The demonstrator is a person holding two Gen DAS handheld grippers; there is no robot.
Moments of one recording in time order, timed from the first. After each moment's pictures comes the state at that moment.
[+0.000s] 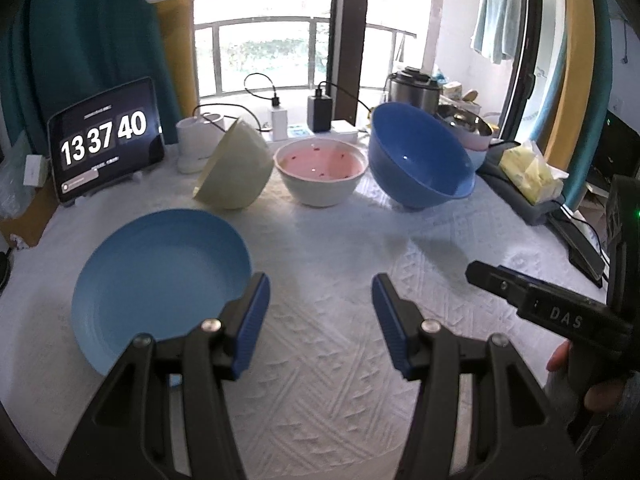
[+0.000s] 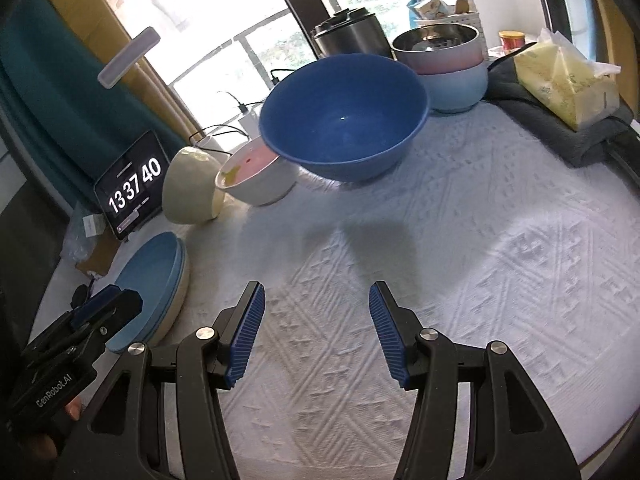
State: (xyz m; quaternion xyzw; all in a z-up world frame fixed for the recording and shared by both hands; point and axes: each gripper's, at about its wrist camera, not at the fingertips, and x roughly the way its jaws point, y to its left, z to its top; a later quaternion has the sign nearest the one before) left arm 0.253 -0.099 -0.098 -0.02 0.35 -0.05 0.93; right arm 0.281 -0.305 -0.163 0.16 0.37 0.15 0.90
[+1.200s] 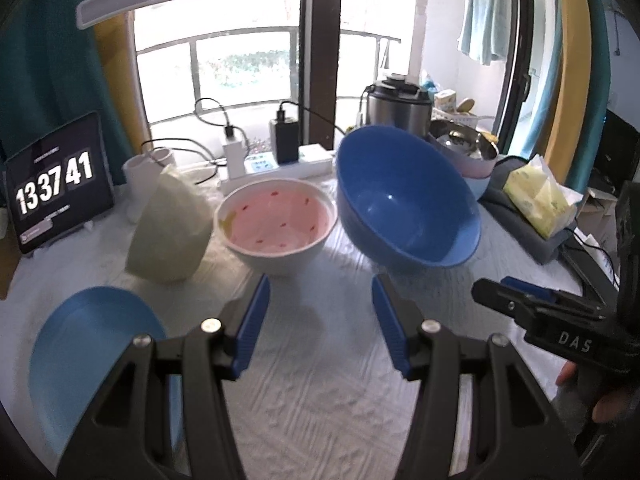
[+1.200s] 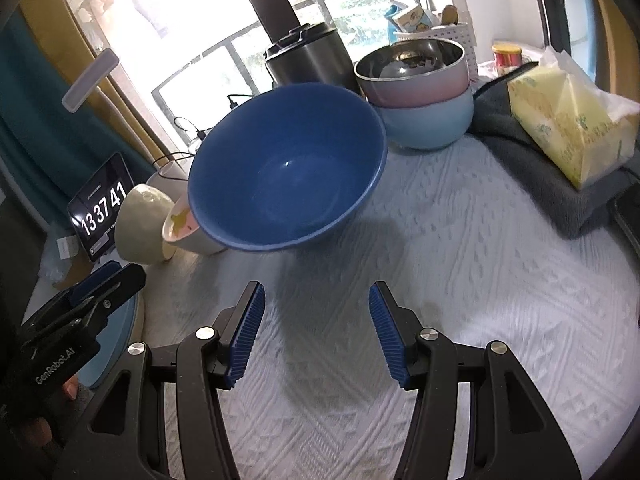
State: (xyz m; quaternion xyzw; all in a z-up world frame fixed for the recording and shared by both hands) left arm 0.346 -0.145 -0.100 -0.01 0.33 -0.08 0.94; right arm 0.350 -0.344 -0.158 0.14 0.37 0.13 0.91
